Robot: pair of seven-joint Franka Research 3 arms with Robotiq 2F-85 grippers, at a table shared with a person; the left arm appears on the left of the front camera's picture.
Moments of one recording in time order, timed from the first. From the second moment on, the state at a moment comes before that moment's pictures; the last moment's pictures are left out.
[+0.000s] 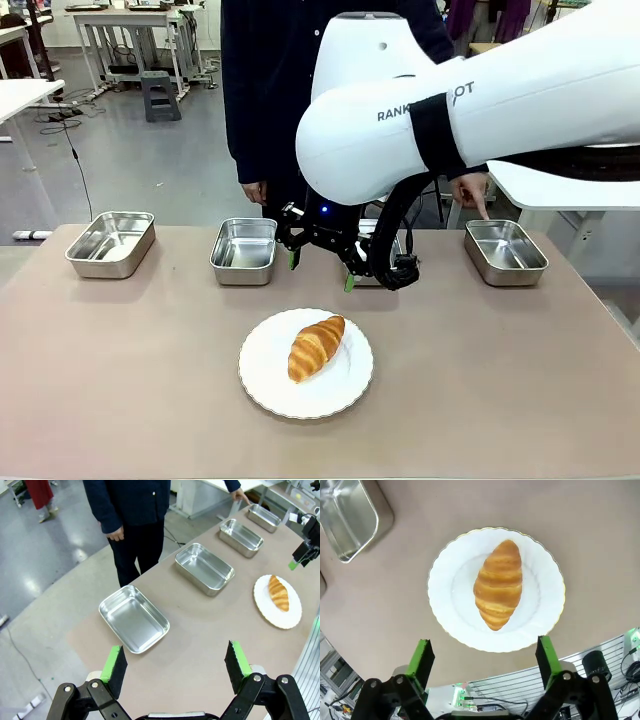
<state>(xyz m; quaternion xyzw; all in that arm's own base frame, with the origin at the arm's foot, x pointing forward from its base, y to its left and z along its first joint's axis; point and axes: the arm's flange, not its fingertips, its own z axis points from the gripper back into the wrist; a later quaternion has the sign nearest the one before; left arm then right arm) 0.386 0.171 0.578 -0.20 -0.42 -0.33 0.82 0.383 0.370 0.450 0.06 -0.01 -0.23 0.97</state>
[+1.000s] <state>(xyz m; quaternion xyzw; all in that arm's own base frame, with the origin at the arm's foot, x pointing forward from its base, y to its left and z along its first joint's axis) 0.386 0.171 0.578 -0.20 -0.42 -0.33 0.82 0.353 0.371 0.360 0.05 -0.02 -0.33 0.94</state>
